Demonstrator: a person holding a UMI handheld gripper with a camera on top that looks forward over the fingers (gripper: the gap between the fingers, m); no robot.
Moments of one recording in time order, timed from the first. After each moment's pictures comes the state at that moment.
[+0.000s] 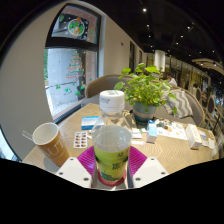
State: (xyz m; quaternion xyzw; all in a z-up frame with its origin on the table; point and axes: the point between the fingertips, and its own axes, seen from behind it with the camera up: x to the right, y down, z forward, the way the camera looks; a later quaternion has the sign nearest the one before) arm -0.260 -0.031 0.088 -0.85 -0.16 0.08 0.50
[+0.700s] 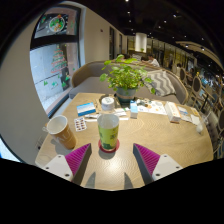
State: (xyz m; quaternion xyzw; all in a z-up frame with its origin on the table) arm -0.217 -0.146 0.128 -0.91 -0.07 0.03 0.42
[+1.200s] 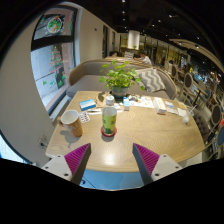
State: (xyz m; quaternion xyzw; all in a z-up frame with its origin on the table) arm -0.217 -0.258 0.195 -0.92 -0.04 0.00 0.40
